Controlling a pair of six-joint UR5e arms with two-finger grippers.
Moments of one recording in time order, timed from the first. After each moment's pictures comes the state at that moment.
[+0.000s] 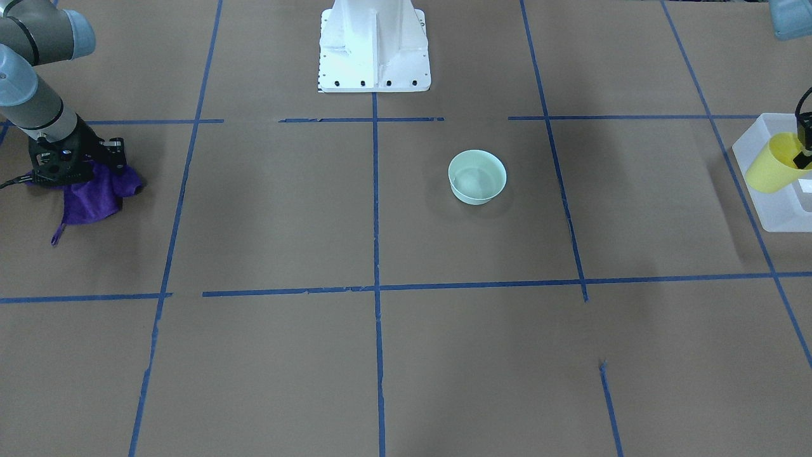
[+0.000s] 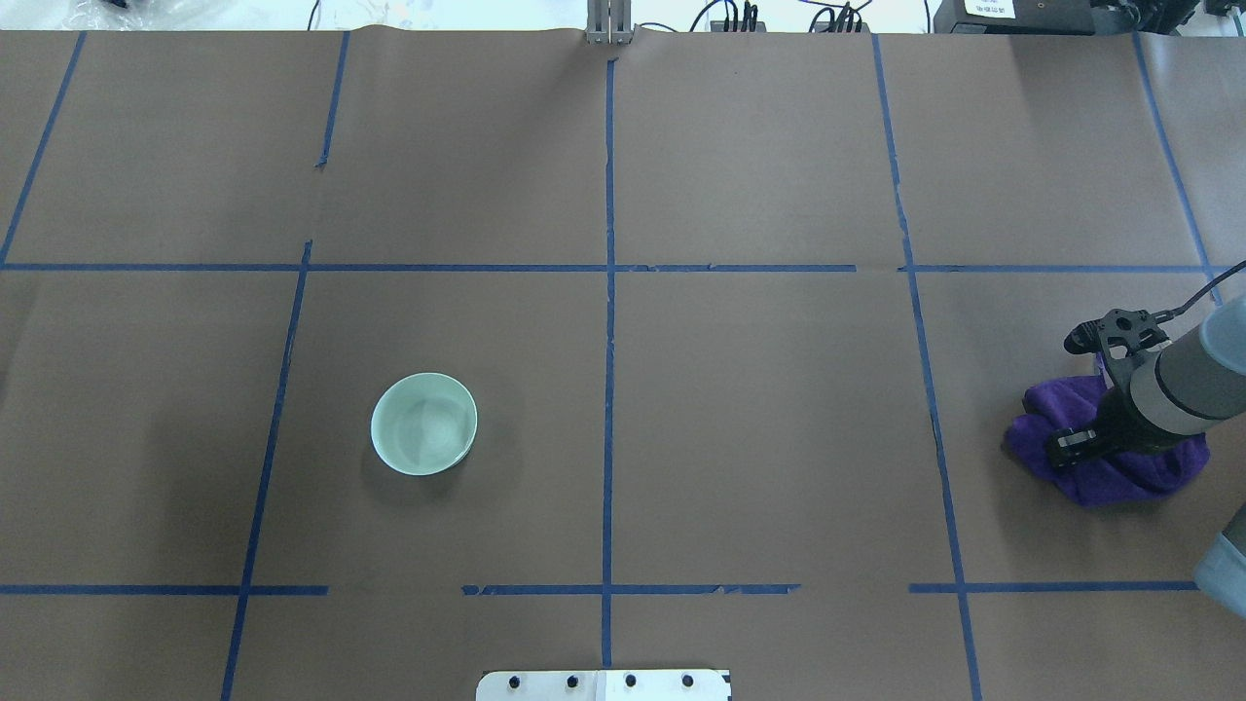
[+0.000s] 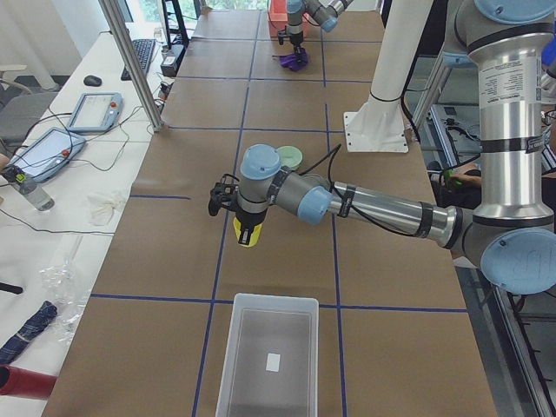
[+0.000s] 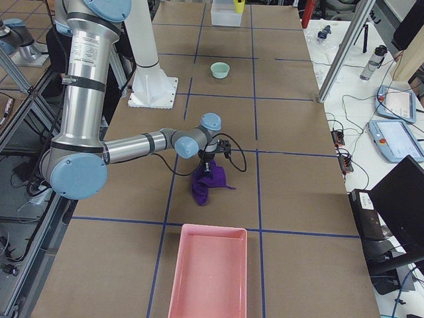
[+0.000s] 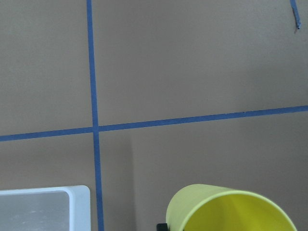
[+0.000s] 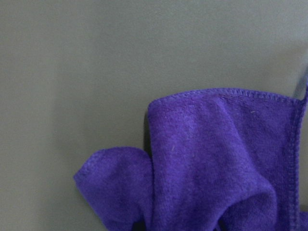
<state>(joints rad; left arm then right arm) -1.39 -1.44 -1.90 -1.82 -2.27 -0.34 0.75 -1.75 1.87 -1.21 2.09 0.73</state>
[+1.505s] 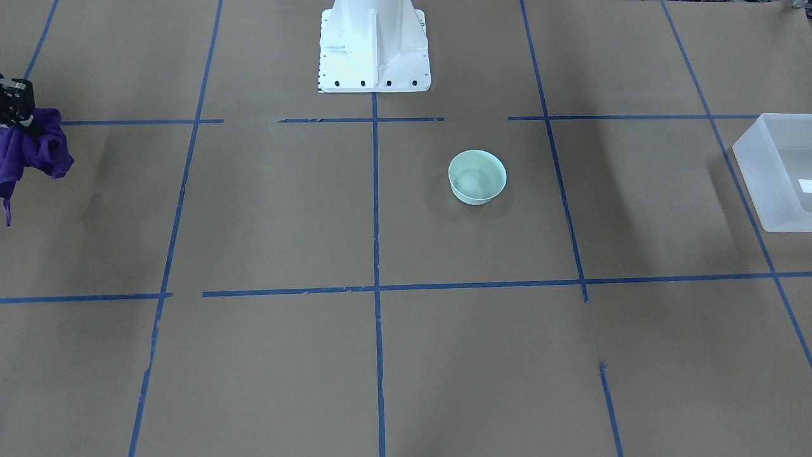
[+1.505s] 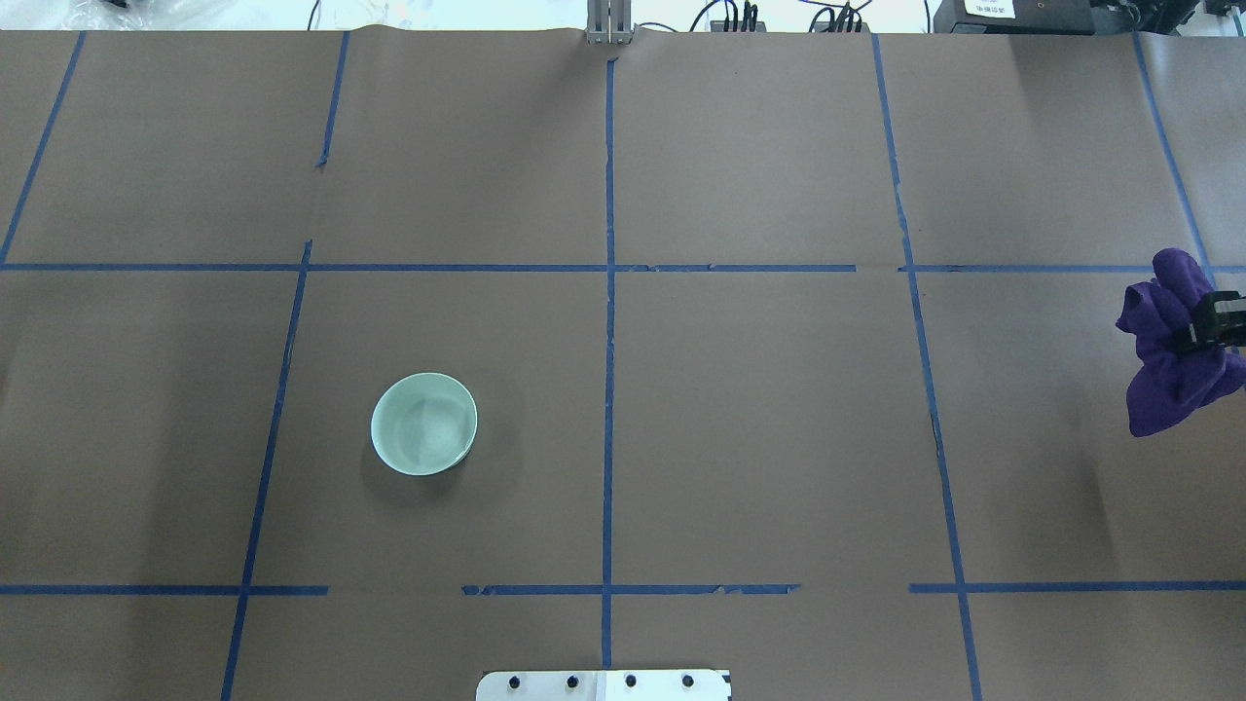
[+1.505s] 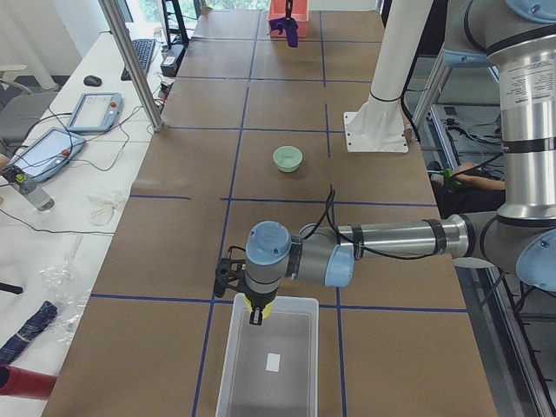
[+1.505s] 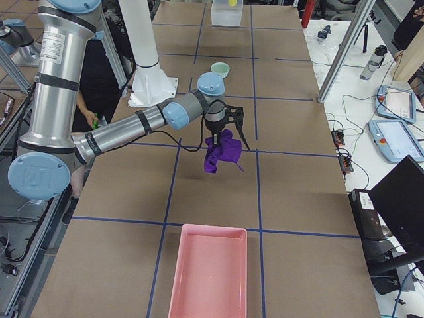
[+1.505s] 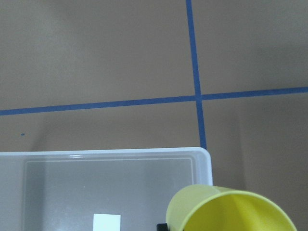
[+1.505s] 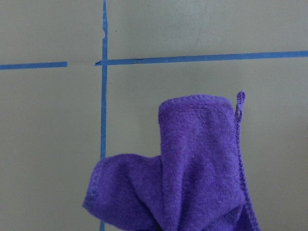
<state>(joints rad) -1.60 -1.39 -1.62 -1.82 -2.27 0.01 1.16 -1.77 2.19 -1.43 2.30 0.71</state>
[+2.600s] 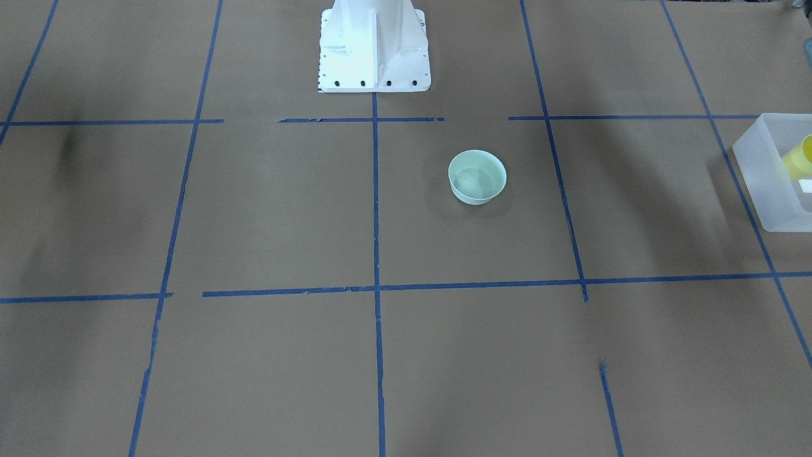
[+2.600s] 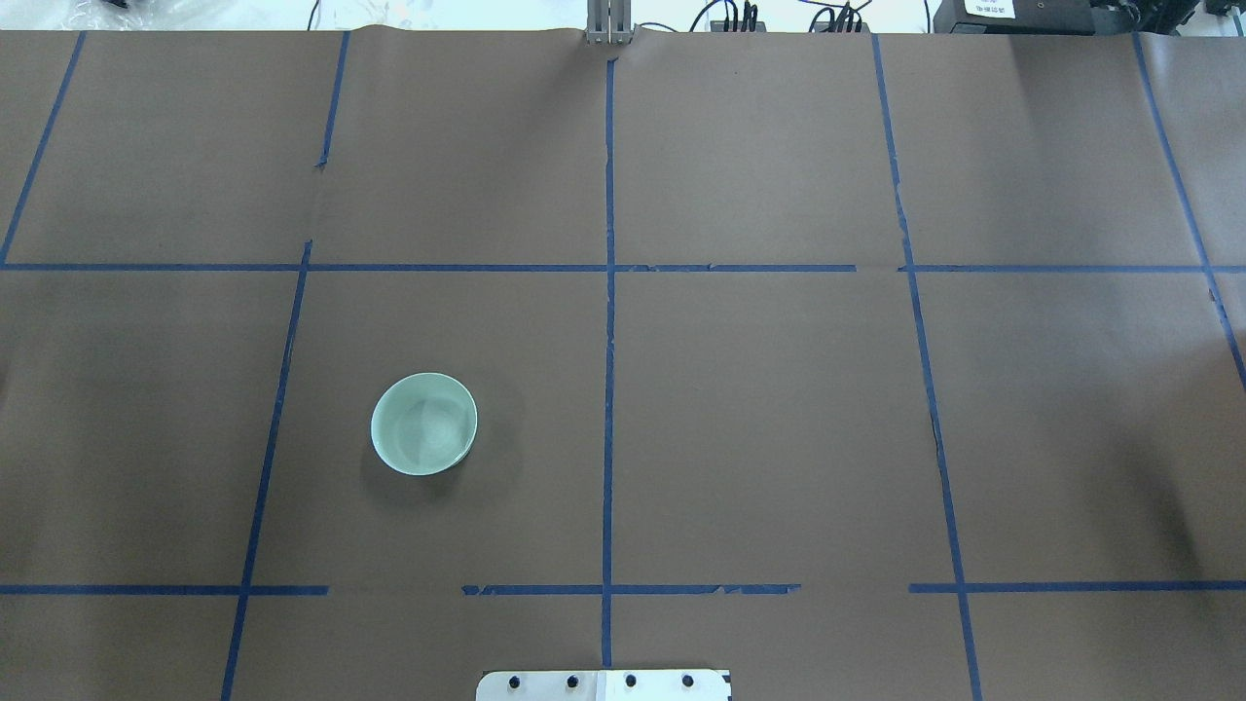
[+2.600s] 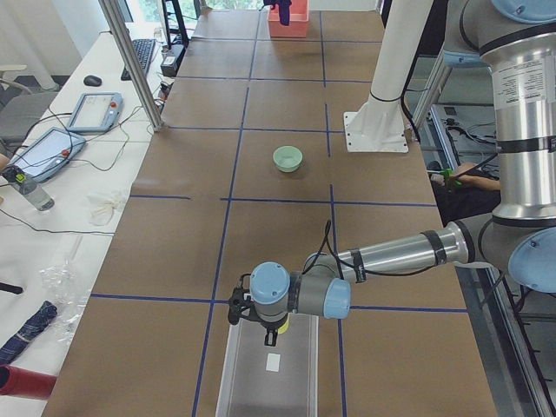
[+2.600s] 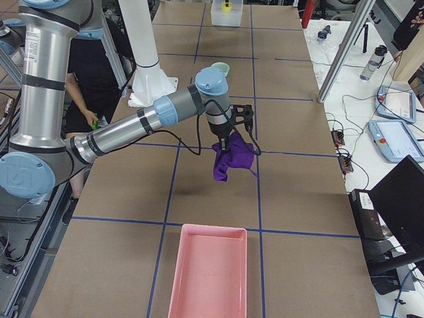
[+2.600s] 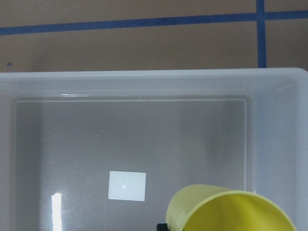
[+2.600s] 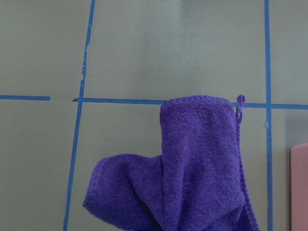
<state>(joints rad) -1.48 -1.39 -1.45 -1.96 -2.35 -0.02 1.47 -1.72 2.19 -1.67 2.37 0.29</state>
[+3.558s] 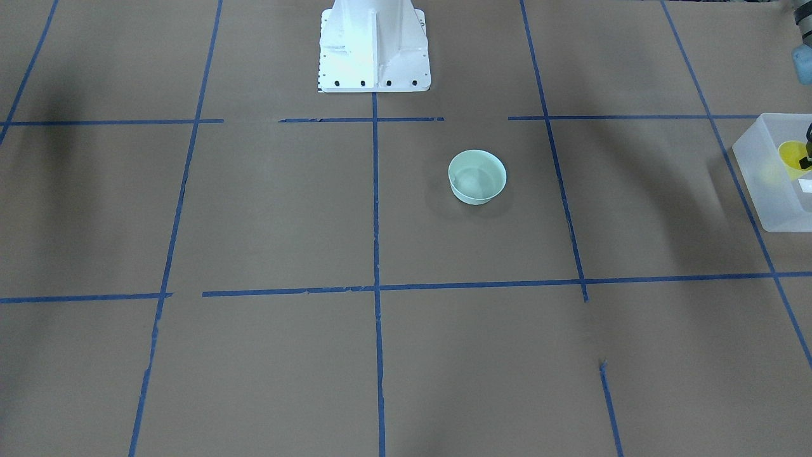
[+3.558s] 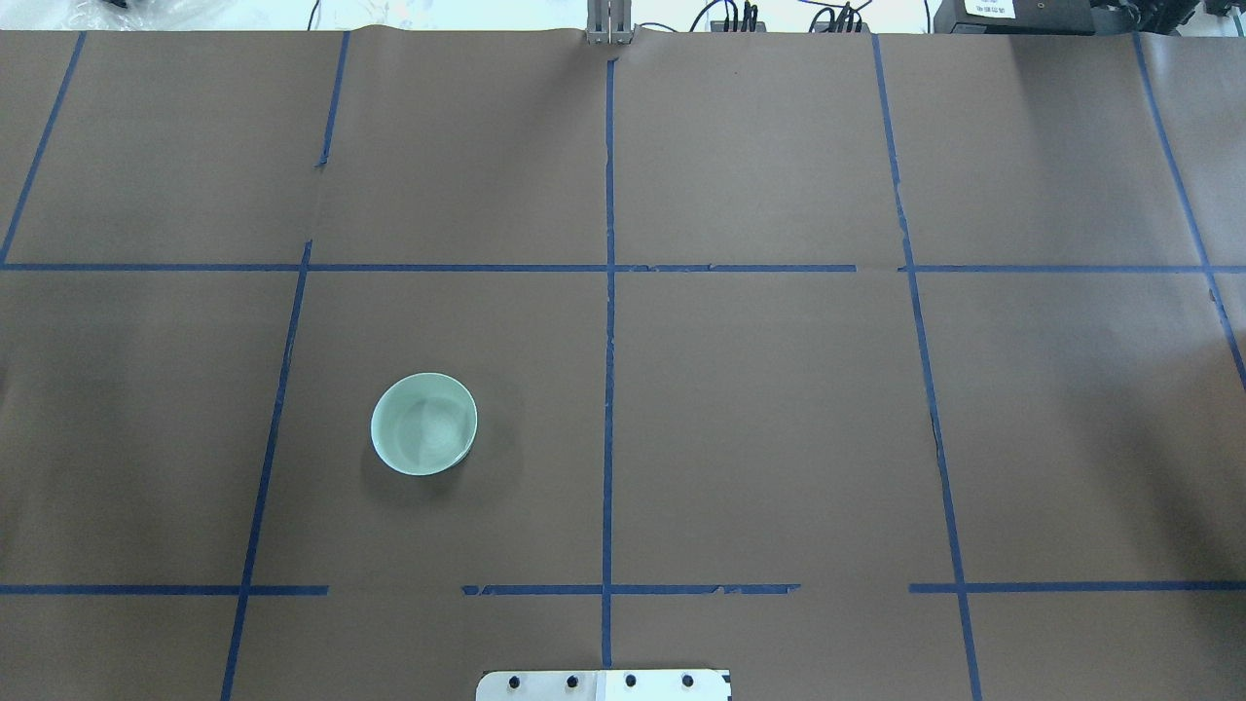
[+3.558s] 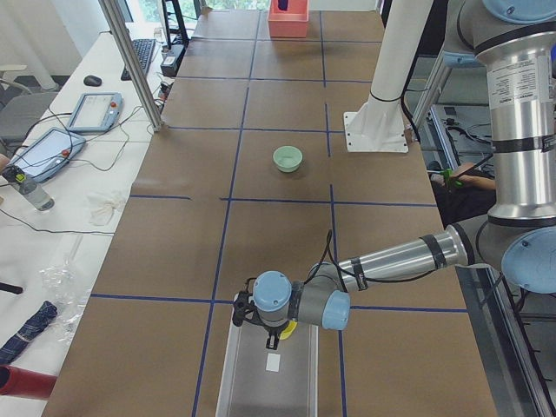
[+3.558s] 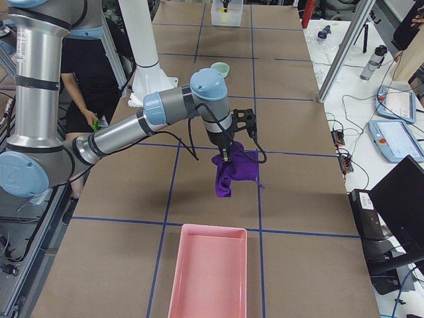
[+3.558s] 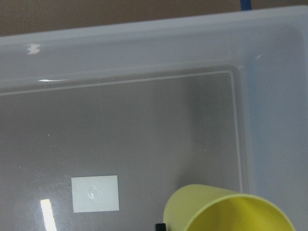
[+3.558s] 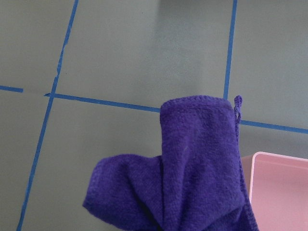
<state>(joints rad) -1.44 -1.39 -1.38 -2.07 -2.36 -0.03 1.60 -1.71 2.17 -1.77 2.36 0.02</state>
